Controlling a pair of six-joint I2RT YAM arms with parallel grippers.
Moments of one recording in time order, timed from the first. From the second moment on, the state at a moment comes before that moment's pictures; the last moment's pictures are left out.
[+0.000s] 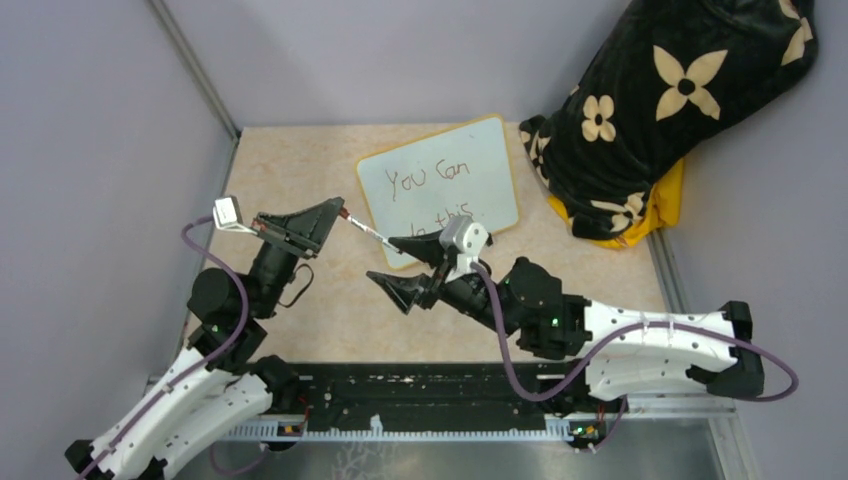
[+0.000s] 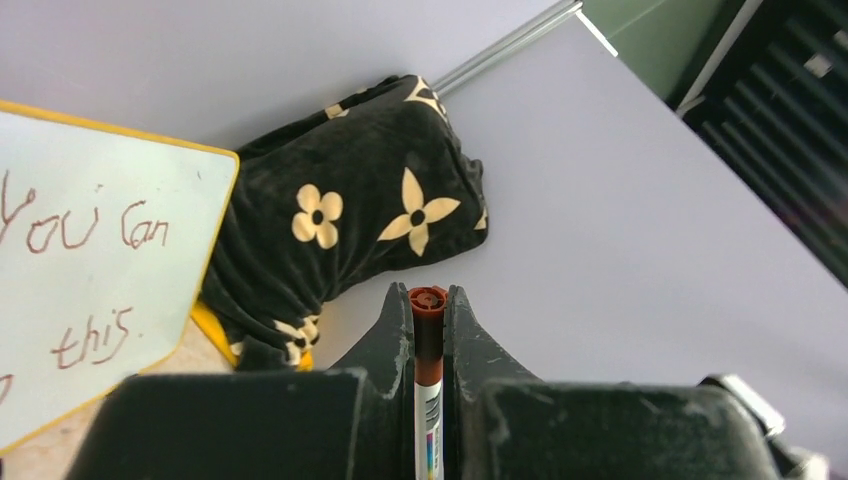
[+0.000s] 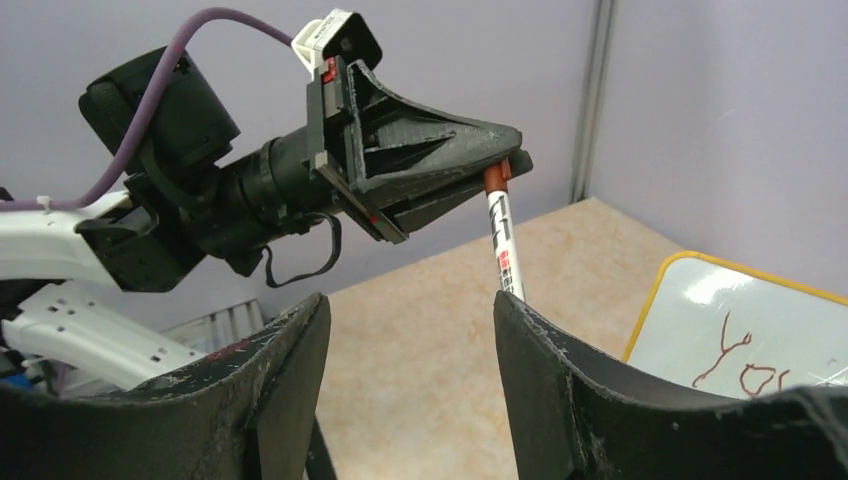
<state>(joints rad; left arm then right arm) -0.72 0.54 0.65 0.32 -0.21 -1.09 1.42 1.01 0.91 0.42 0.33 -0.06</state>
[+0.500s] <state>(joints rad) -0.72 0.48 0.68 0.16 -0.19 -0.99 1.28 1.13 1.11 0.02 0.22 0.16</state>
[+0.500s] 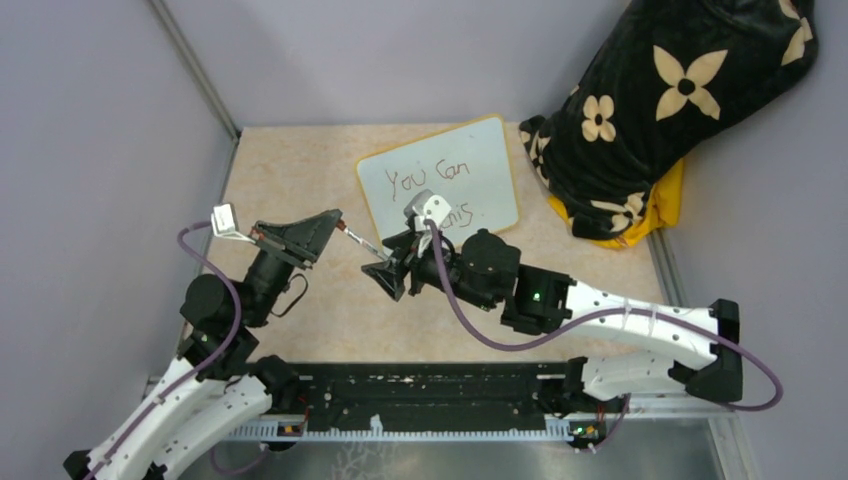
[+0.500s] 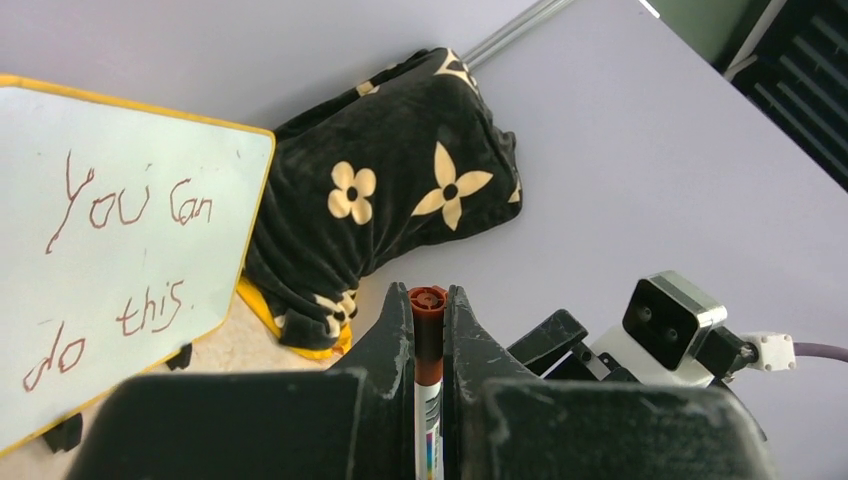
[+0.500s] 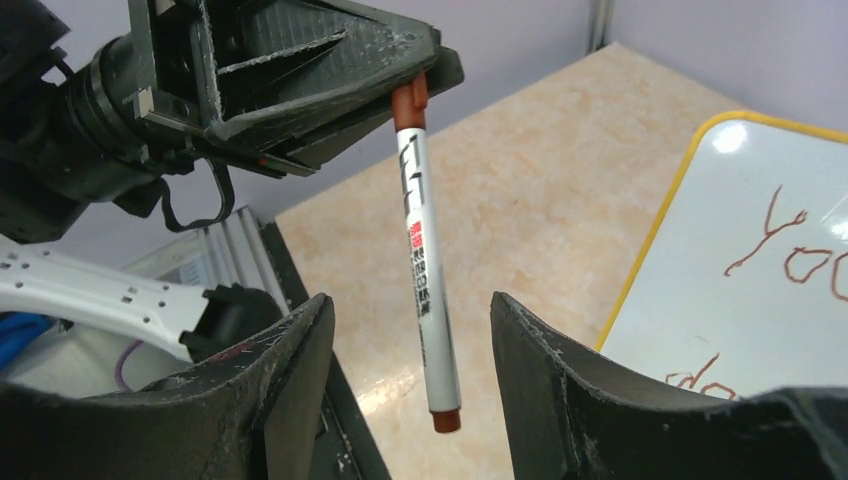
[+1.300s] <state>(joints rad) -0.72 0.43 0.66 -0.17 -0.21 -0.86 1.27 1.29 1.04 -0.12 0.21 0.12</state>
